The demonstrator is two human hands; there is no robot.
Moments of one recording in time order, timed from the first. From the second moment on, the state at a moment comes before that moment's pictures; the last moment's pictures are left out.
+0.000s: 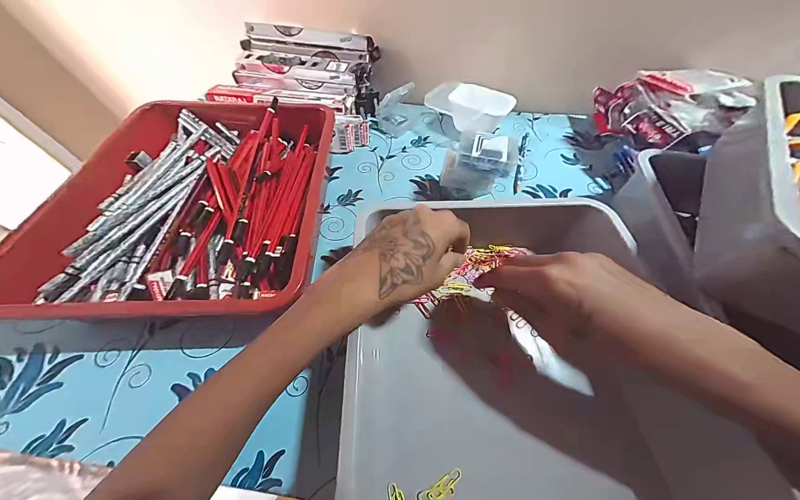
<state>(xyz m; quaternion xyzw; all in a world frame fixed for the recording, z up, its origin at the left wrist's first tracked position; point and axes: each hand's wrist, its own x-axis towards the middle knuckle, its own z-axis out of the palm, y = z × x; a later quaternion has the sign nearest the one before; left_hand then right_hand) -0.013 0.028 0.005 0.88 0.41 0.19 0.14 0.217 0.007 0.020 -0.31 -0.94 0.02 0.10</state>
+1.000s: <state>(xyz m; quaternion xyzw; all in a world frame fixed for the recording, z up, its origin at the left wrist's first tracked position) -0.017 0.003 0.014 0.85 0.50 0.10 0.10 0.211 0.024 0.009 -0.27 -0.95 0.14 0.03</state>
